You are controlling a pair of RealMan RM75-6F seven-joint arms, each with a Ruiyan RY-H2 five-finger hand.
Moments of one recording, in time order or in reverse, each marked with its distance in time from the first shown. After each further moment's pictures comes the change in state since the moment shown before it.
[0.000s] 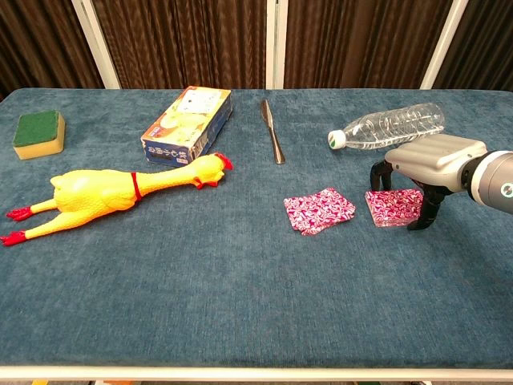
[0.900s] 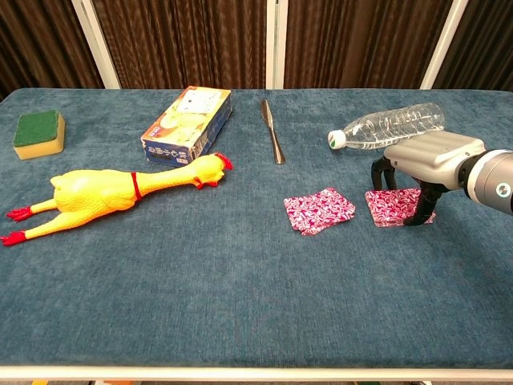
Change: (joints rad) left arm 0.001 -0.007 0.001 0.013 -0.003 -0.007 -0.010; right arm -0.007 -0.022 0.004 0.022 -0.018 0.030 0.007
